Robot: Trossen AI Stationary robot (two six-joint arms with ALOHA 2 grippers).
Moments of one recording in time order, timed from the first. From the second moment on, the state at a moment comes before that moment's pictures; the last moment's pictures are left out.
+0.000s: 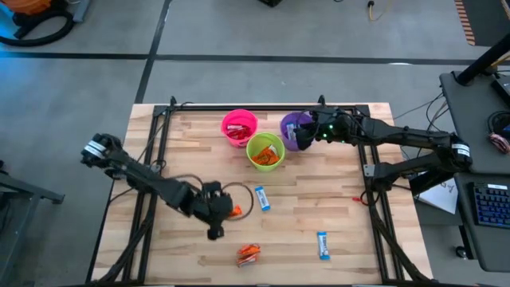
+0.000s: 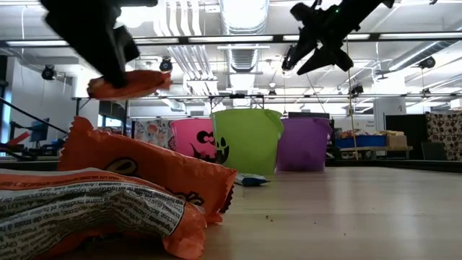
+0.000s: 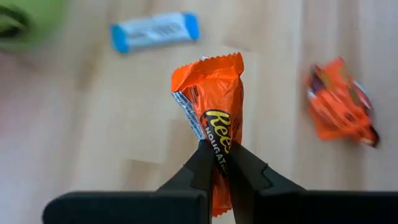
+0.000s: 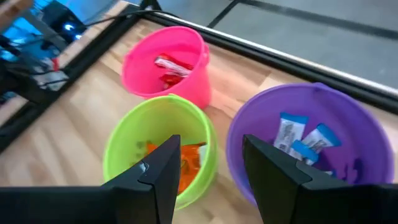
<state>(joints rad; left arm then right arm) -0.48 1.51 1.07 -0.62 -0.25 -0.58 -0.29 1.17 0.99 -0.45 0.20 0.58</state>
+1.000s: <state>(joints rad) 0.18 1.51 1.07 -0.21 -0.19 -0.09 -0.26 1.12 0.99 -0.47 0.08 0.70</state>
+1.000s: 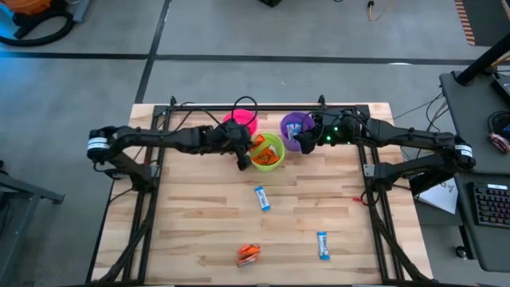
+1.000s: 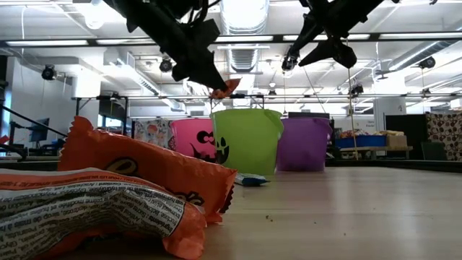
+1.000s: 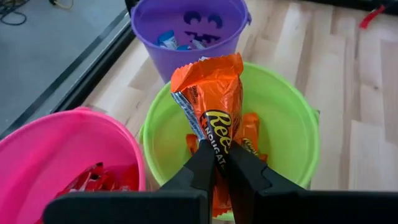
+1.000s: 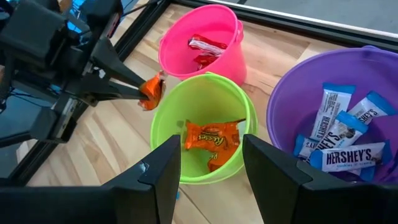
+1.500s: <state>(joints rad) 0.18 1.52 1.07 -0.16 -0.17 -0.10 -0.26 1.12 0.99 -0.47 0.08 0.71</state>
